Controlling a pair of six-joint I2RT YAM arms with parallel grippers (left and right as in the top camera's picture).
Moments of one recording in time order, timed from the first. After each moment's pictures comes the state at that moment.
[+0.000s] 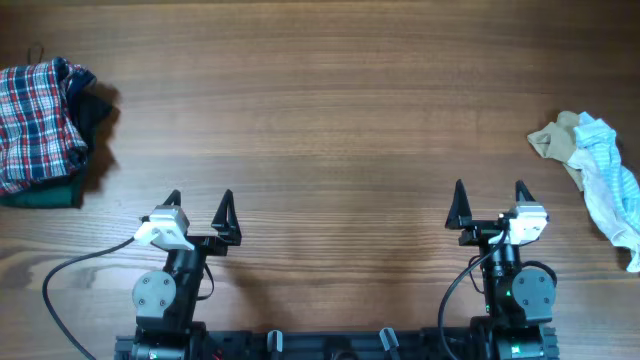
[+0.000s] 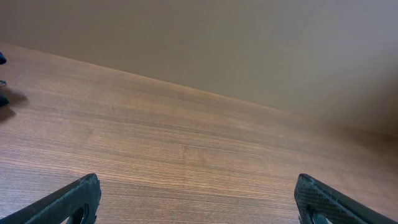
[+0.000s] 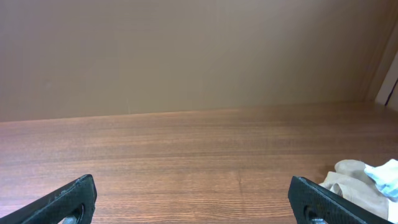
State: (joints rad) left arm -0.08 0.01 0.01 -0.07 0.05 -0.31; right arm 0.06 0.01 0.01 0.01 0.07 0.06
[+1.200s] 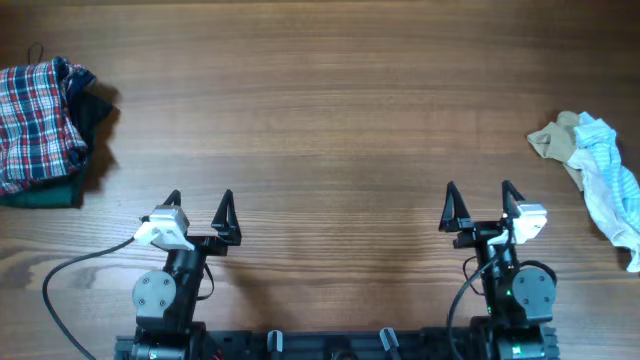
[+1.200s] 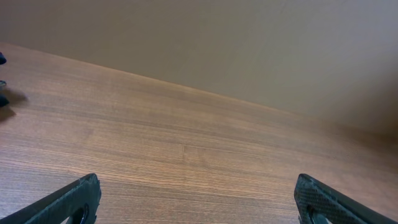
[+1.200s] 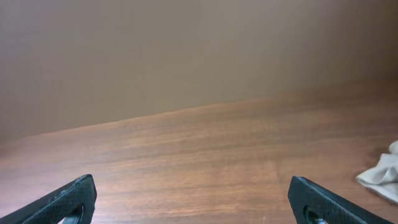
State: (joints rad) left arm -0.08 0.01 0.01 -0.07 0.05 -0.31; right arm 0.06 0.02 0.03 -0.02 -0.03 0.23
